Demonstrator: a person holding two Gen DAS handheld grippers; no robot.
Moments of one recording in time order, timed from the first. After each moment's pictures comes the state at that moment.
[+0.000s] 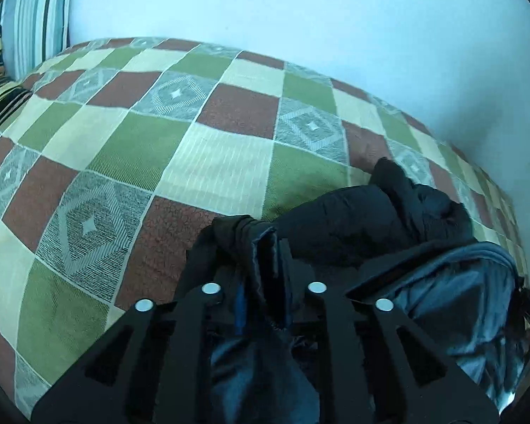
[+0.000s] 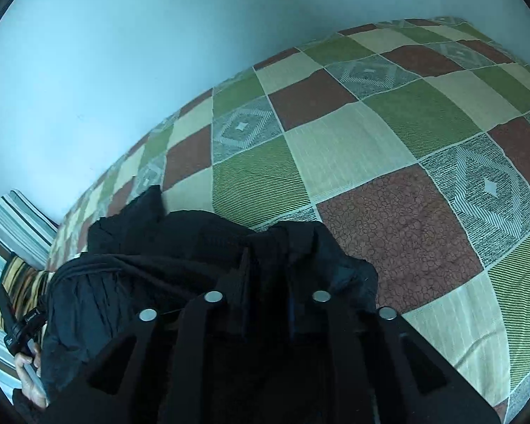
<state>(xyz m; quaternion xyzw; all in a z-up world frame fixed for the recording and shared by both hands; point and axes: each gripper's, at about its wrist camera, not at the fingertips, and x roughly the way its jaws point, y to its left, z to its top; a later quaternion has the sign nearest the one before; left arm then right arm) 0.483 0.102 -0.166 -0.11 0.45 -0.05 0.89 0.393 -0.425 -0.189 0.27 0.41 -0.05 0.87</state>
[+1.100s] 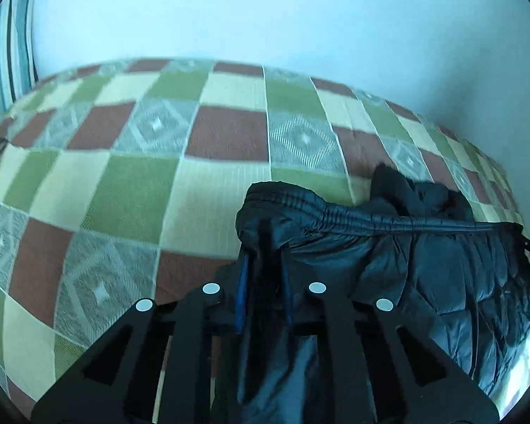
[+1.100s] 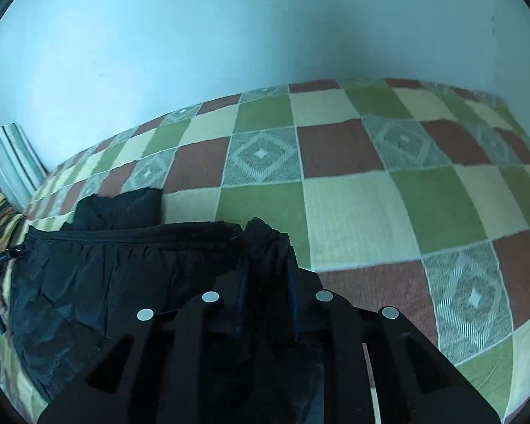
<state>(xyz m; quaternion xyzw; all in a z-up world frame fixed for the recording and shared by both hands) 0.521 0.112 -0.159 -0.04 0.44 -0.09 0.89 0.439 -0.416 -0.167 0.12 0.41 -0.03 0.90</state>
